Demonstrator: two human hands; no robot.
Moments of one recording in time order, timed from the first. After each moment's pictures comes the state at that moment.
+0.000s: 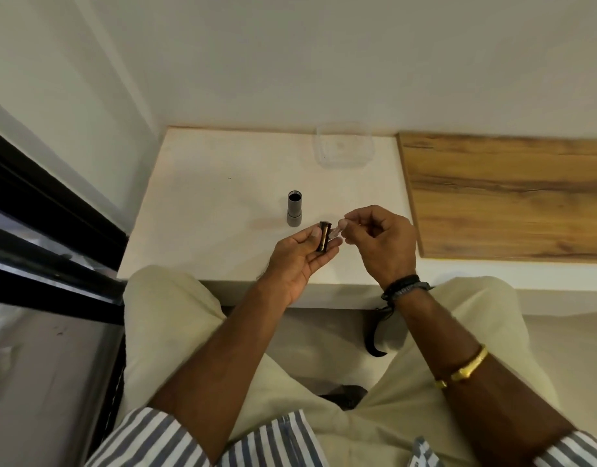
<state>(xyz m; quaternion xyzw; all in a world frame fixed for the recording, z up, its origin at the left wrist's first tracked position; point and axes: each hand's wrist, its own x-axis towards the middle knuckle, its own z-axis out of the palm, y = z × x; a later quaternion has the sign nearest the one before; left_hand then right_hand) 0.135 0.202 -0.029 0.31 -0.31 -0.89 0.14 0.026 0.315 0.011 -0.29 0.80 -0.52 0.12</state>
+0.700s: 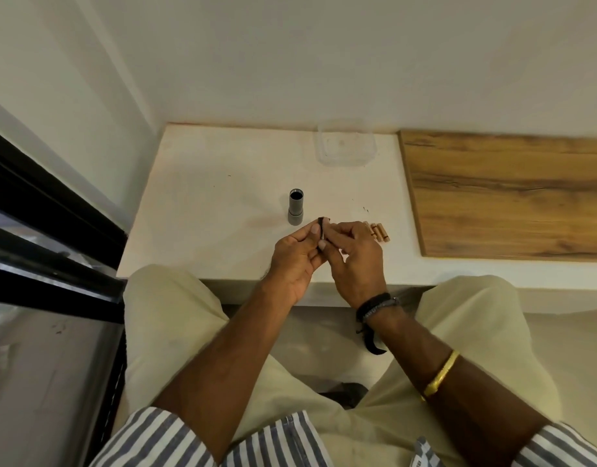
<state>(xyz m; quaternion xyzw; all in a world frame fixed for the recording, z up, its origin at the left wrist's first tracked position) 0.134 0.202 -0.039 0.32 -0.30 -0.88 0.17 0.067 0.304 -0.014 -0.39 0.82 -0.41 0.05</state>
